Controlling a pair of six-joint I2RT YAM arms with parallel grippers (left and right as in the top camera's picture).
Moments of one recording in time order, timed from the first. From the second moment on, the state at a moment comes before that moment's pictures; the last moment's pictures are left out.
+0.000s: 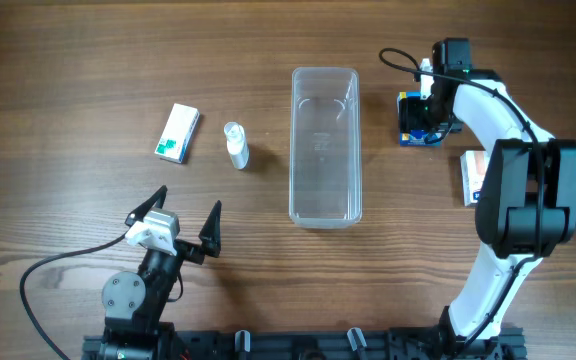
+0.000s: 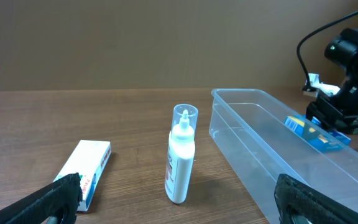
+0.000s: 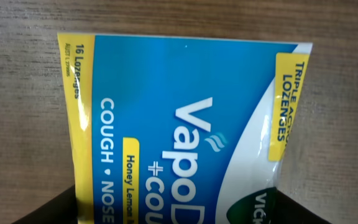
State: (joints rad) left arm -0.11 0.01 0.01 -0.05 0.21 -0.11; right arm 0.00 2.09 1.47 -0.70 0.00 -0.02
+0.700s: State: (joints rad) left arm -0.11 0.01 0.01 -0.05 0.21 -0.11; right arm 0.47 1.62 1.54 -0.98 -0.02 0.41
